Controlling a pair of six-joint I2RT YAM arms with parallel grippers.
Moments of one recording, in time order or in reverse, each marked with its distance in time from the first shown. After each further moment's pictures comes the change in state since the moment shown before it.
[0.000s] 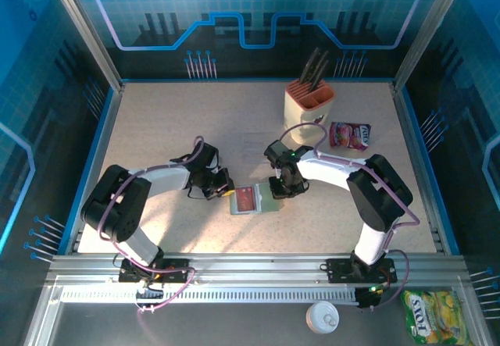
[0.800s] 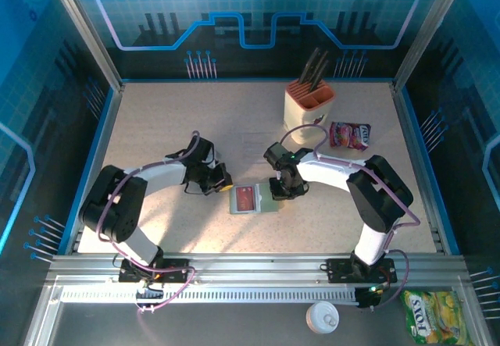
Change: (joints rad) left arm 0.030 -0.038 0.016 -0.043 0.041 0.041; right arm 0.008 -0.007 -0.024 0.019 0.026 0.053
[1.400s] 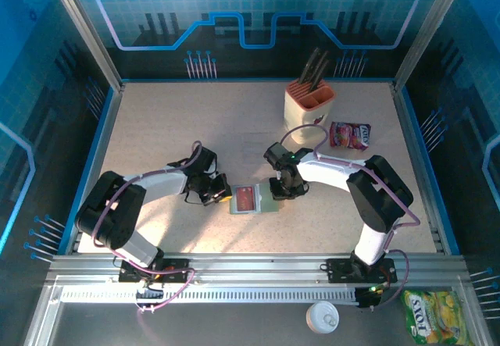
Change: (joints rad) left arm -0.055 -0.027 -0.064 -0.011 -0.053 -0.050; right arm 0.000 0.000 0.000 0.000 0.000 0.000
